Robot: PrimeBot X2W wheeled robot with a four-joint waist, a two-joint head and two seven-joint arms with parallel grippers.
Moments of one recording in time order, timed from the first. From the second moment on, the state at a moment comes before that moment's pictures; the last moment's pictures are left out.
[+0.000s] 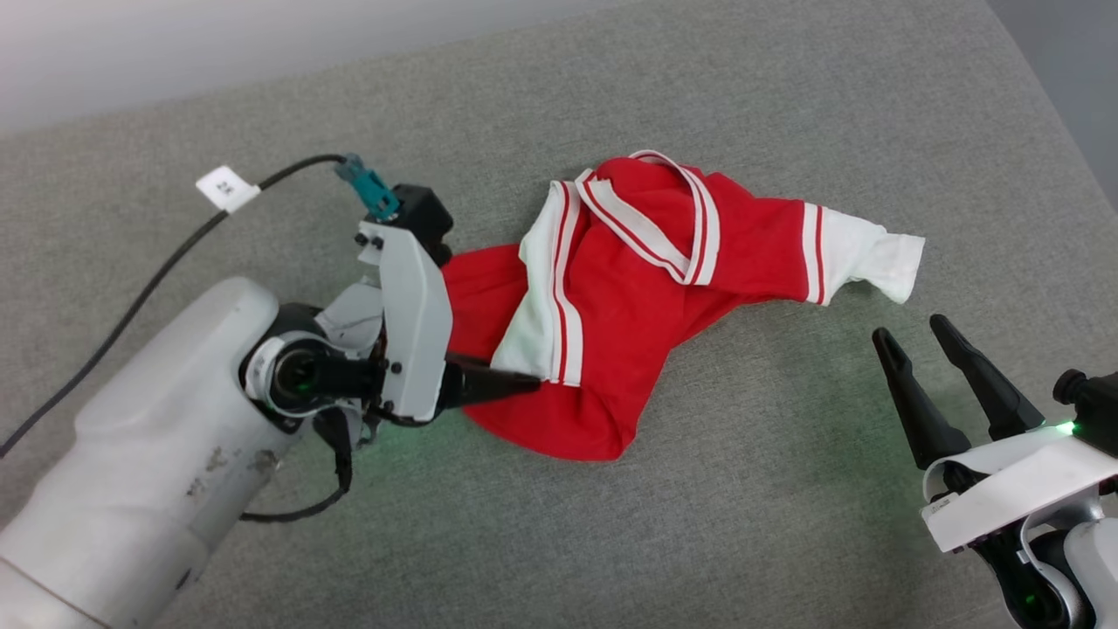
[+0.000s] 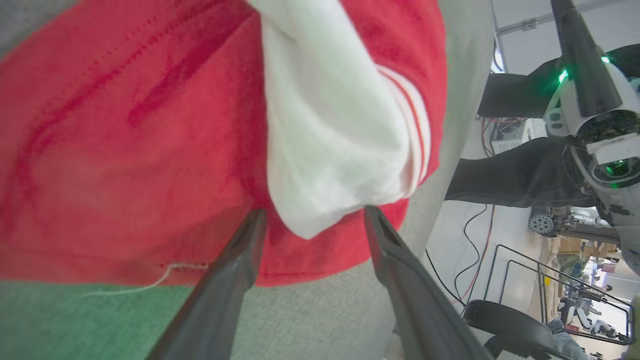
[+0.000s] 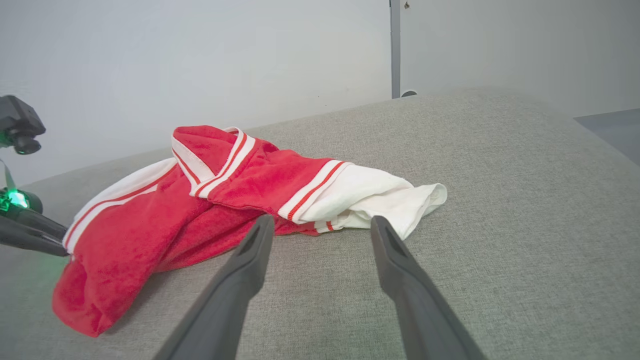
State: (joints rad) left arm -0.95 0.54 -0.87 0.38 -1.40 -0.13 0.89; right arm -0.28 -0.44 0.34 0.15 0.73 0.13 -0.18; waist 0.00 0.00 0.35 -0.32
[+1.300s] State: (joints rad) left arm -0.89 0.84 -0.77 0.25 -1.41 -0.13 0.65; right arm -0.22 -0.45 0.26 0.04 0.68 0.13 -0.05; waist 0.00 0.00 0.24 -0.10
